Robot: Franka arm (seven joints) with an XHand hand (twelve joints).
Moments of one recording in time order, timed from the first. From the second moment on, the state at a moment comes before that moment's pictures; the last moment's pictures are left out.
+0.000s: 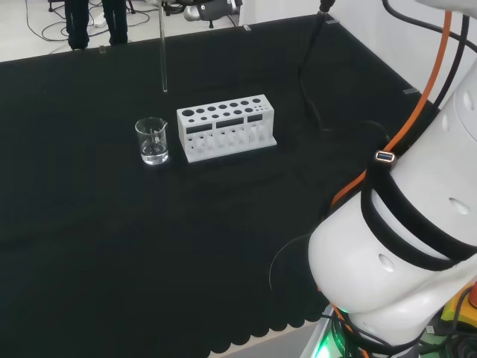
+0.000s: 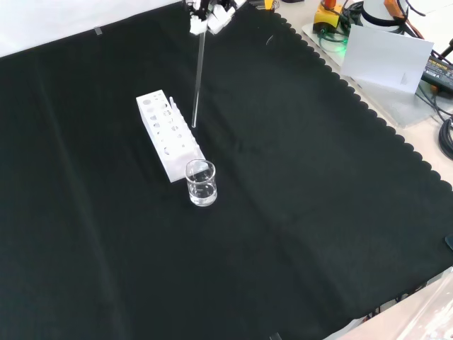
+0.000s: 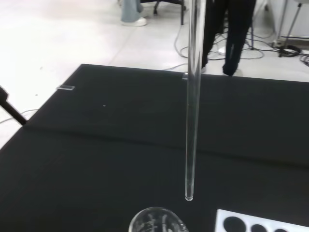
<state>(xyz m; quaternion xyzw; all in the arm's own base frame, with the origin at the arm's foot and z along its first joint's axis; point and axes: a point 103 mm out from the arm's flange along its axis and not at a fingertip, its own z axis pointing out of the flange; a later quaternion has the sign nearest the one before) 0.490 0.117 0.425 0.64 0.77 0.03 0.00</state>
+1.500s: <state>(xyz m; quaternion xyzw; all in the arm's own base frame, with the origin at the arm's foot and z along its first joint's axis) 0.525 0.148 0.359 0.58 0.81 0.03 -0.01</state>
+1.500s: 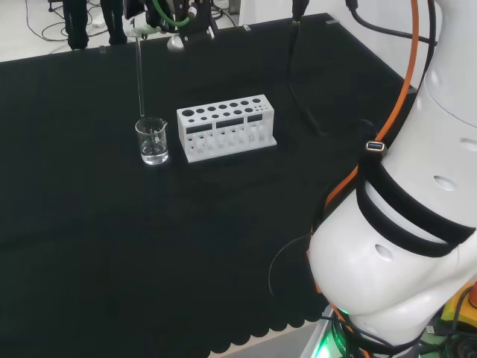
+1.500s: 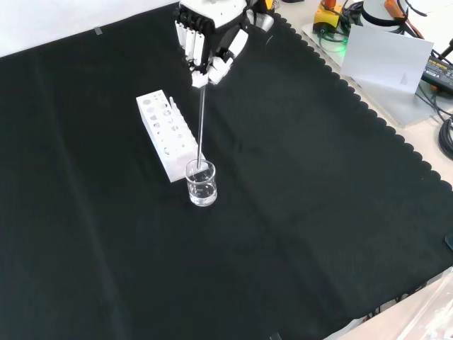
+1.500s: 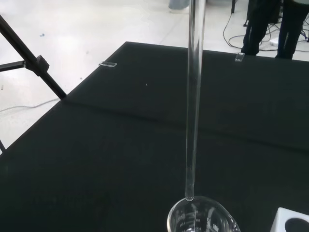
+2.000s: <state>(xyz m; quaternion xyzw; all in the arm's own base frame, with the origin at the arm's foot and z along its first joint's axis) 0.535 0.139 0.332 0.58 0.82 0.04 -0.01</state>
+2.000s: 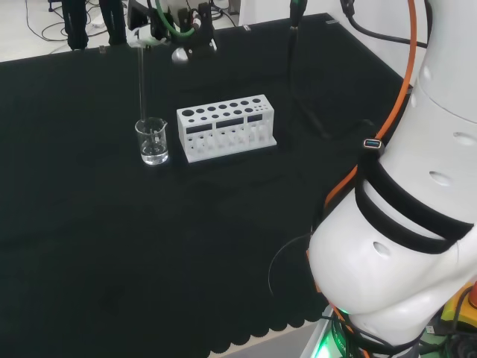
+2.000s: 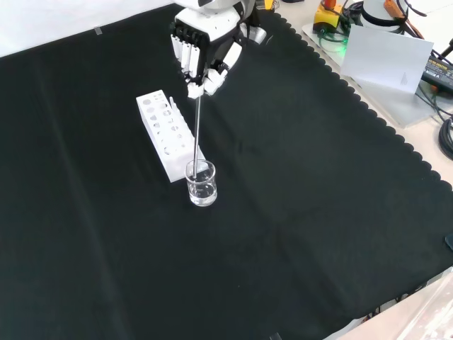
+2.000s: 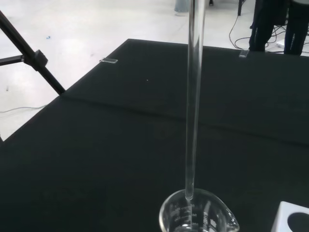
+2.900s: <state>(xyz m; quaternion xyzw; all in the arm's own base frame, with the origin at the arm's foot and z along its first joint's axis) 0.525 0.128 0.311 0.58 0.82 0.03 -0.02</state>
